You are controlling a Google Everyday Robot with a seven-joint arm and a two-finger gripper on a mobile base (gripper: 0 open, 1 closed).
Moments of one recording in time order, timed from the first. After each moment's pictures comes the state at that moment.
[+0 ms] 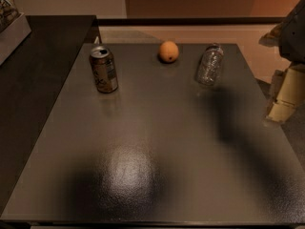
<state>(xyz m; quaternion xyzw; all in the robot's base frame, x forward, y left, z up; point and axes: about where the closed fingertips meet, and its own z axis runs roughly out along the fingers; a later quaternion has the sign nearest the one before) 0.438 -0.217 0.976 -0.60 0.78 -0.03 0.16</state>
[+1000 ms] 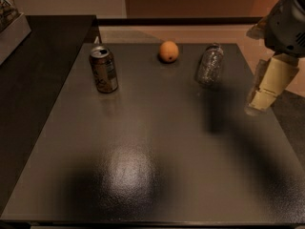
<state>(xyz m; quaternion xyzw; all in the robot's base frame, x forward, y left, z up) 0.461 -0.196 0.980 -0.60 0.78 -0.02 0.19</state>
